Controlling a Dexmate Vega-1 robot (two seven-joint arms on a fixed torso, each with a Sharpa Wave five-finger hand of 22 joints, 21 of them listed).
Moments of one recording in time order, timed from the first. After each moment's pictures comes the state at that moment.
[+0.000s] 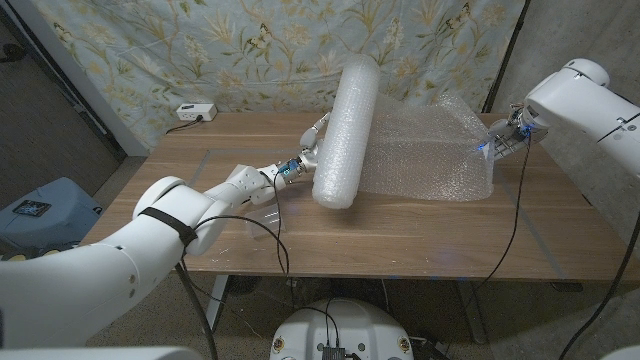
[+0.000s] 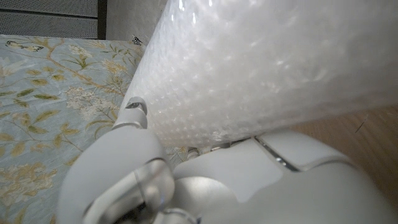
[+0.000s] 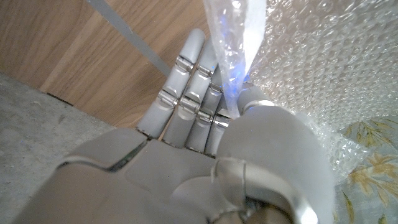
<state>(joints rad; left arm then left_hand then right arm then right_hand) 0.24 0.13 0.49 -0.37 -1.13 0.41 -1.09 0.70 0.14 0.31 -0.15 0.20 -0.17 -0.22 0.18 0.18 -0.01 0.21 0.23 0.21 0.22 0.22 0.19 0.18 0.26 0.22 0.26 0.21 -0.35 -1.00 -0.56 -1.80 0.27 -1.36 0.22 1.04 0.14 0.38 -0.16 0.17 0.96 0.04 0.42 0.42 0.97 -0.08 0.87 0.57 1.15 -0.21 0.45 0.68 0.98 -0.14 0.75 0.20</state>
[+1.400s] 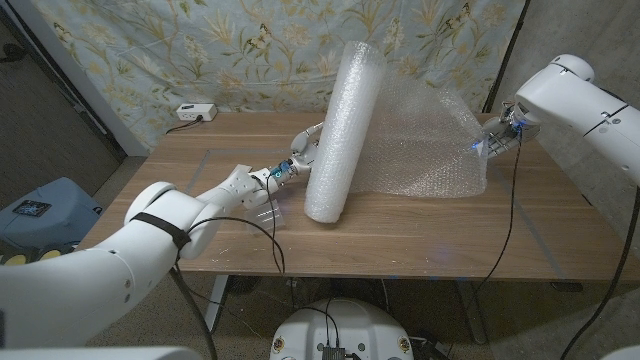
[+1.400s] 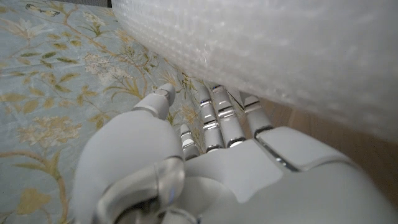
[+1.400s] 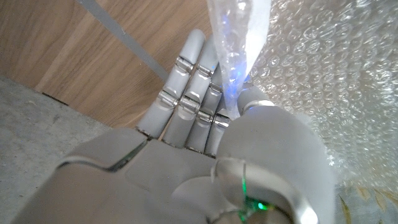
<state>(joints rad) 0.33 0.19 0.41 -0.41 -1.20 0.47 -0.97 1.01 0.18 0.56 -0.18 0.25 0.23 -0.20 0.26 0.18 0.58 -0.01 0.45 0.29 0.76 -0.04 0.34 0.21 0.53 0.14 0.44 0.22 -0.29 -0.97 -0.62 -1.77 0.26 -1.39 0.23 1.04 0.14 0.38 -0.16 0.17 0.96 0.04 0.41 0.43 0.96 -0.09 0.87 0.57 1.16 -0.22 0.43 0.69 0.96 -0.14 0.78 0.19</state>
